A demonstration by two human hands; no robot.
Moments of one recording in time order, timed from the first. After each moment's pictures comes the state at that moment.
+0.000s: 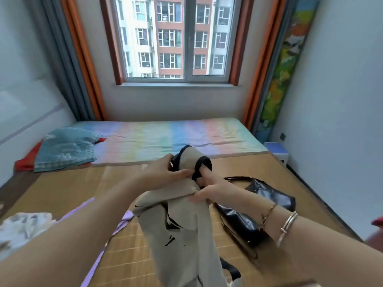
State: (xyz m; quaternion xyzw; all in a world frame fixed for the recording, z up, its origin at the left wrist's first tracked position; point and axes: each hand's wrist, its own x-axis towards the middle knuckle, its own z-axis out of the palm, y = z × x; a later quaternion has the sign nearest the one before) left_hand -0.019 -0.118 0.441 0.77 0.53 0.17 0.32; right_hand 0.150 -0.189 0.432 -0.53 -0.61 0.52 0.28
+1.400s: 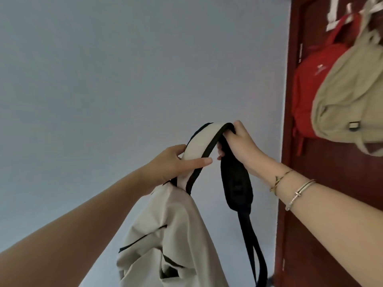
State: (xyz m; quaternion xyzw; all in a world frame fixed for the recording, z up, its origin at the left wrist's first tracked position) left_hand 1.014 -0.671 0.651 0.75 -0.42 -0.11 0.50; right_hand 0.940 -0.849 0.663 -0.73 0.04 -0.38 0.57
